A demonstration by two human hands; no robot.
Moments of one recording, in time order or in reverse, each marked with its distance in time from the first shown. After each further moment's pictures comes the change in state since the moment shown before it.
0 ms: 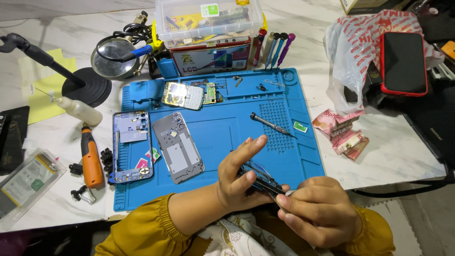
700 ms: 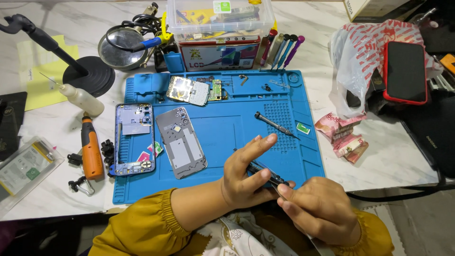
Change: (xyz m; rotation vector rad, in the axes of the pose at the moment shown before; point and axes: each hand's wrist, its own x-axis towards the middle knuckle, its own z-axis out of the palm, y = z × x) left_hand 0.000 0.003 -0.001 0.065 -0.019 0.019; right_hand 0.005 -0.011 0.002 0.034 -0.044 0.127
